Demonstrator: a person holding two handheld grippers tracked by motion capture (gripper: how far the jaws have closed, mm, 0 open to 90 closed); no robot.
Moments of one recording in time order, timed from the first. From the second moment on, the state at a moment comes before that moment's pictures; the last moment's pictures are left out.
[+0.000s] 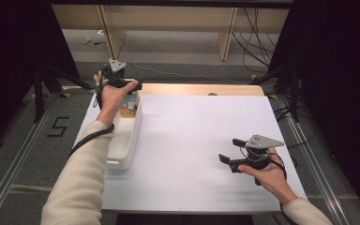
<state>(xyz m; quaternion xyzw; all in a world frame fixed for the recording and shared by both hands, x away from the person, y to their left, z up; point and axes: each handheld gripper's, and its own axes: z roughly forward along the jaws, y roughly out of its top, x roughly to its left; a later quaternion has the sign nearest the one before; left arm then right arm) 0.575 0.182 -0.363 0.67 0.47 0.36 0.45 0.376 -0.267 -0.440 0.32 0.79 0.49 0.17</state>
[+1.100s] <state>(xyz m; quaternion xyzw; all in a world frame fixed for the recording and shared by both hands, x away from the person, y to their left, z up) 0.515 0.186 -0.352 0.68 0.45 0.33 0.48 0.375 -0.267 -0.440 0.32 0.79 0.49 0.17</state>
